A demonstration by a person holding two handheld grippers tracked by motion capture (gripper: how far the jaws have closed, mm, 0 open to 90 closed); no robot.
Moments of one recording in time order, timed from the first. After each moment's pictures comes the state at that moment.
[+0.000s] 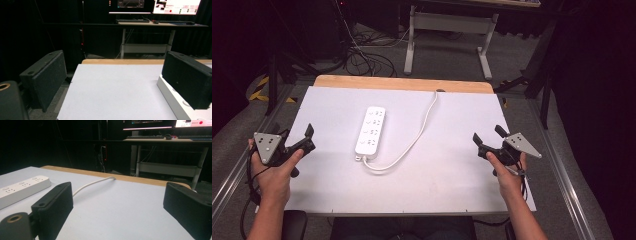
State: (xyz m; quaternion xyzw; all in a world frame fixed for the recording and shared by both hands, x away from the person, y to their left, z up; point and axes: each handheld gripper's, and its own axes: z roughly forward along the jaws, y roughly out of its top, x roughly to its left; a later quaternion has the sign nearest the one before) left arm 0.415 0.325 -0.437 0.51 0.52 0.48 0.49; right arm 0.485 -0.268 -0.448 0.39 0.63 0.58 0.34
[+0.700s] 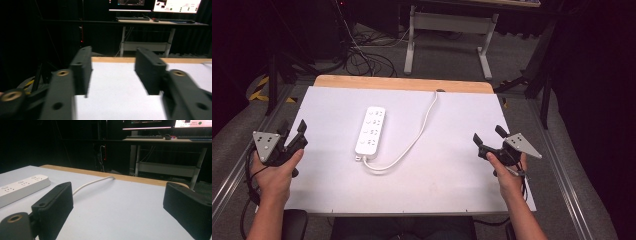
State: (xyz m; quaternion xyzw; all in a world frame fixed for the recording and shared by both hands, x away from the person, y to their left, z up) left arm 0.416 0.326 -0.435 0.51 0.53 0.47 0.49; right arm 0.483 -0.268 -0.447 0.39 0.63 0.57 0.35
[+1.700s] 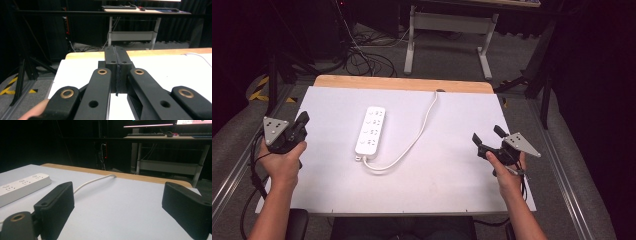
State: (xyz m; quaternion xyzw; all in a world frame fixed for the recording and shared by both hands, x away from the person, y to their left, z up) left arm 0.443 0.317 -0.415 0.57 0.52 0.42 0.48; right arm 0.486 -0.267 -0.449 0.40 0.63 0.57 0.34
